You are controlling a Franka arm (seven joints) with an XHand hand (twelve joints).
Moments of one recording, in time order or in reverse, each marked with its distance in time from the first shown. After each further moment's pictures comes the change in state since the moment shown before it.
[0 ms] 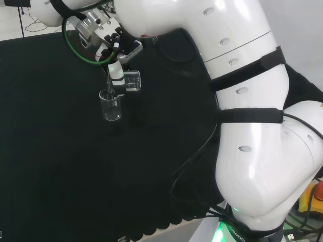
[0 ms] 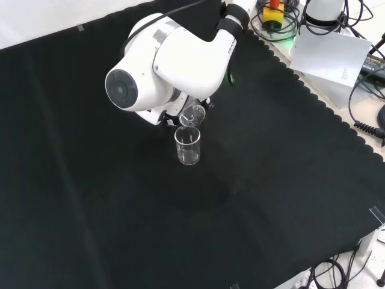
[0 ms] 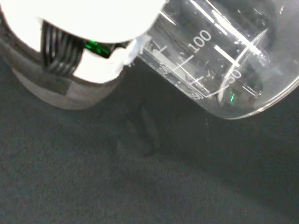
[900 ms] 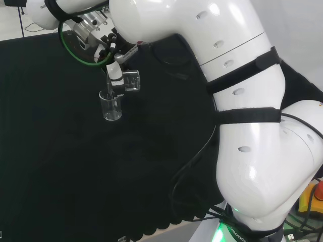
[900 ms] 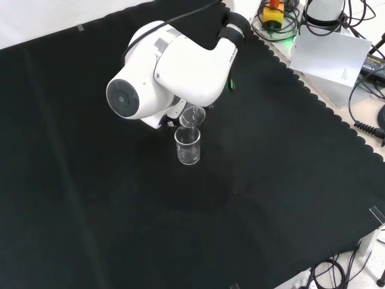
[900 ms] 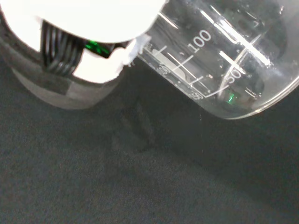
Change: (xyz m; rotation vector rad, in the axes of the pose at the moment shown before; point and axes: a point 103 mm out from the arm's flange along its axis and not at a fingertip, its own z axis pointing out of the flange) arm 0.003 0.001 -0.004 0.031 -0.026 0.023
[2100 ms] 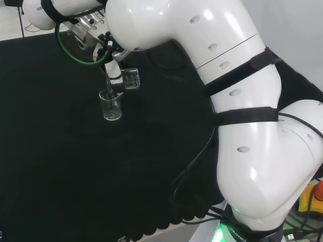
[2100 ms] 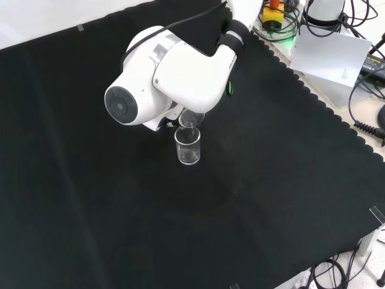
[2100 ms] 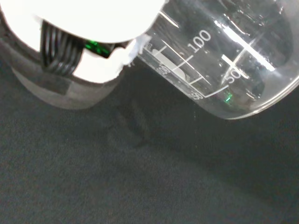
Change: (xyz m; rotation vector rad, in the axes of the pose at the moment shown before) arm 0.000 0.000 -0.006 0.035 -0.021 0.007
